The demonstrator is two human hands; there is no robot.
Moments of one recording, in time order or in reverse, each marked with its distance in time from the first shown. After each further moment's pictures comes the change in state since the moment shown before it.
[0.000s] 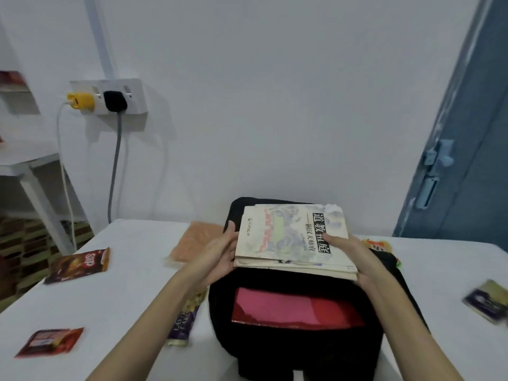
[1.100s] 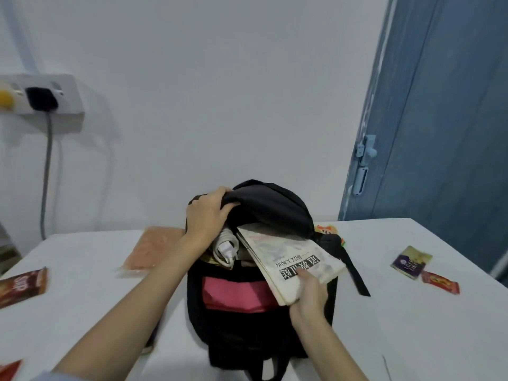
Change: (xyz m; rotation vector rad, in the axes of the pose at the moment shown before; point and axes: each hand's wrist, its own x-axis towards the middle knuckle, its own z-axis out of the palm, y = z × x) left_hand 0.060 0.027 0.048 1.335 0.564 0.687; right_hand -0.045 0.091 0.017 0.525 0.657 -0.136
